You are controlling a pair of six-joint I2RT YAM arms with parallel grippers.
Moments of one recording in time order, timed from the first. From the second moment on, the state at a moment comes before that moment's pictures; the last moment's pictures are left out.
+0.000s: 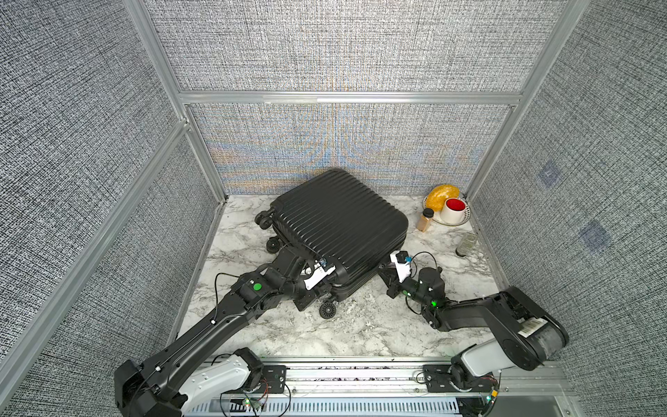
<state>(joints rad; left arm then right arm) -0.74 1.03 0.94 -0.82 0.14 0.27 0.44 1.50 0.27 0.98 -0.33 0.17</state>
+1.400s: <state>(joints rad) -0.74 1.03 0.94 -0.76 0.15 0.26 0.03 1.61 0.53 0.74 -0.53 0.31</state>
